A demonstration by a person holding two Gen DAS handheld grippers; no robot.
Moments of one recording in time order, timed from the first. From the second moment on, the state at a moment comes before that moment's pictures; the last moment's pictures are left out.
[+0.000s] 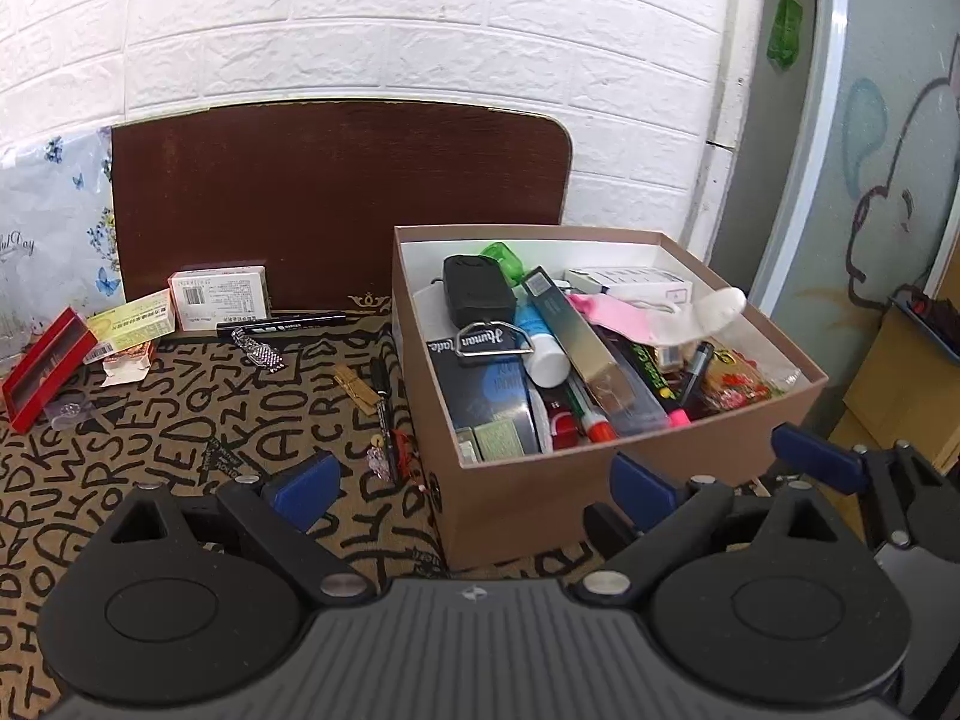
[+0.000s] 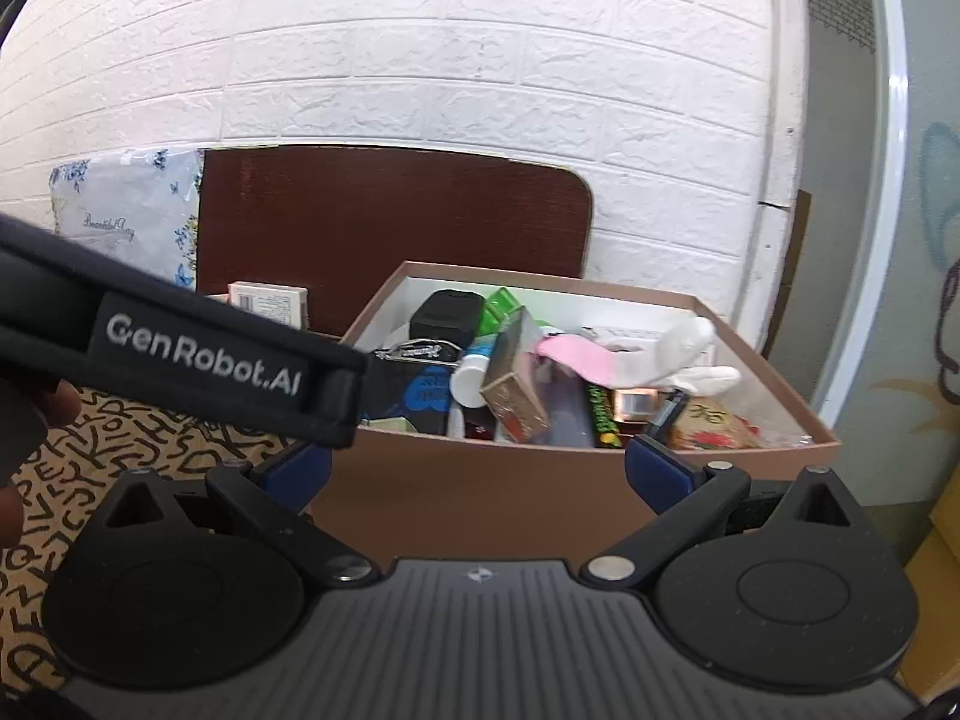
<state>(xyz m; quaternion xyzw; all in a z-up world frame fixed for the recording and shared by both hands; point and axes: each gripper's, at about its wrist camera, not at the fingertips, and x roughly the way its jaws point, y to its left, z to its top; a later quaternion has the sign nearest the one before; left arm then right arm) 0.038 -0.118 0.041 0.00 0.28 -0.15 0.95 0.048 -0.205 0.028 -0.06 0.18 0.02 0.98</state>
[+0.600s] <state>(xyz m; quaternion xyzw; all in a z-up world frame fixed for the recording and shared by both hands) -0.001 -0.156 0.042 0.03 0.27 -0.20 0.94 0.003 -0.231 0.027 -0.05 0.19 -0.05 0.98</state>
